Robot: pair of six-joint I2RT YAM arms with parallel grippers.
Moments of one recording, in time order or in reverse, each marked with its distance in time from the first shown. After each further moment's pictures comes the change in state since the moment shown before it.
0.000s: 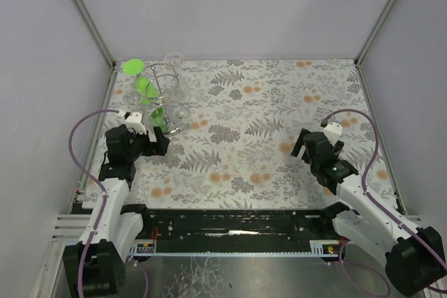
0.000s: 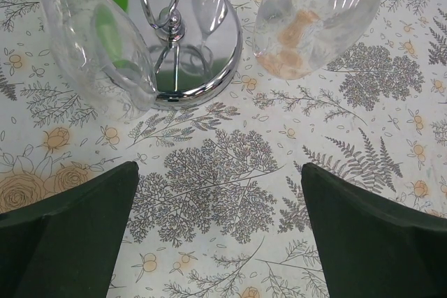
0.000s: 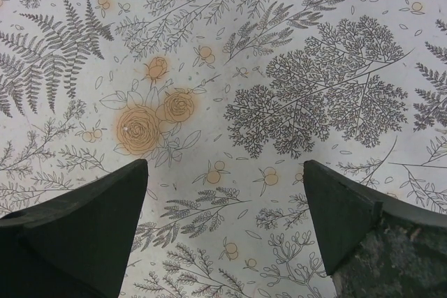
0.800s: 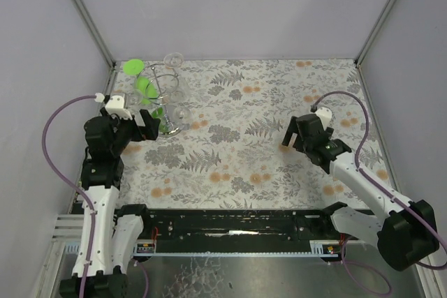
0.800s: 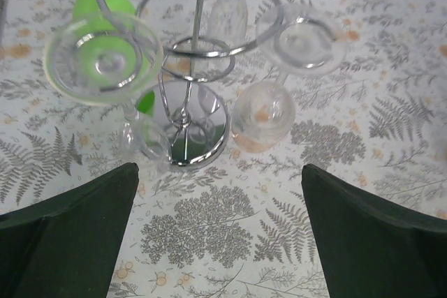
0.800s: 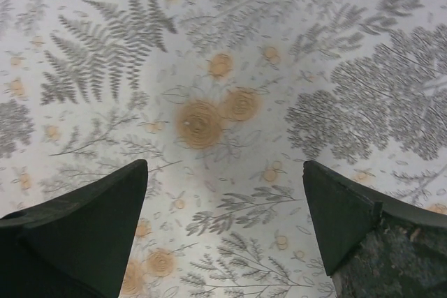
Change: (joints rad) left arm 0.000 -0.111 0.287 -0.208 -0.037 -0.043; right arm 0.000 0.203 0.196 -0.078 -0.113 0.043
